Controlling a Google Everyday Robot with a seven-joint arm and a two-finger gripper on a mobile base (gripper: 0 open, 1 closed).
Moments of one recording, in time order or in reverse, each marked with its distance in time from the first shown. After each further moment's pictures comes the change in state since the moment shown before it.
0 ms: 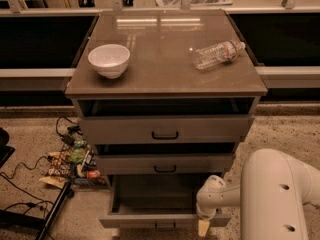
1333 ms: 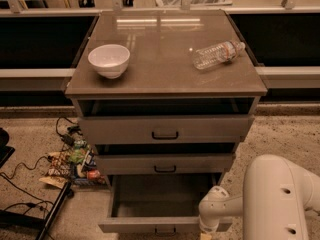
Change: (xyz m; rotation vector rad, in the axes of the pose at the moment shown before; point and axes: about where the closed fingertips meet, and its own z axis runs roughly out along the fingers) arm 0.011 0.059 0.027 -0.115 0.002 0.036
